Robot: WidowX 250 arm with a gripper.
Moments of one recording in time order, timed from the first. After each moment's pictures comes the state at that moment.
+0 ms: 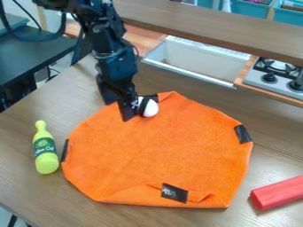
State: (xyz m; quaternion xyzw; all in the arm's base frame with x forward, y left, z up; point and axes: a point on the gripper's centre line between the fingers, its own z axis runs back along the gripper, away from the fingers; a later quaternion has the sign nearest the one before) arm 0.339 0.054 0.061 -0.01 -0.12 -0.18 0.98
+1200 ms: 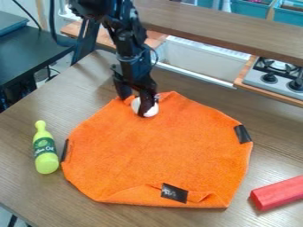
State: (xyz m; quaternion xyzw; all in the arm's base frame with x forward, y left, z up) arm 0.399 0.062 0.031 0.01 -0.13 -0.08 0.99
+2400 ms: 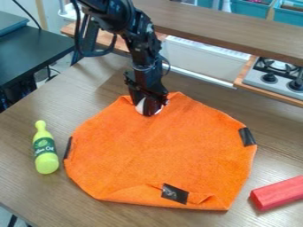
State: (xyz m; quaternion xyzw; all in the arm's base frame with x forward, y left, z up) arm 0.426 0.050 0.008 0.02 -0.14 -0.08 0.99
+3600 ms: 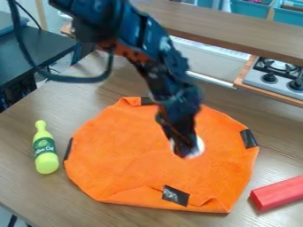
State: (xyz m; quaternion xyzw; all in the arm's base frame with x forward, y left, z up) arm 0.315 -0.081 0.056 -0.05 -0.19 -0.31 0.93
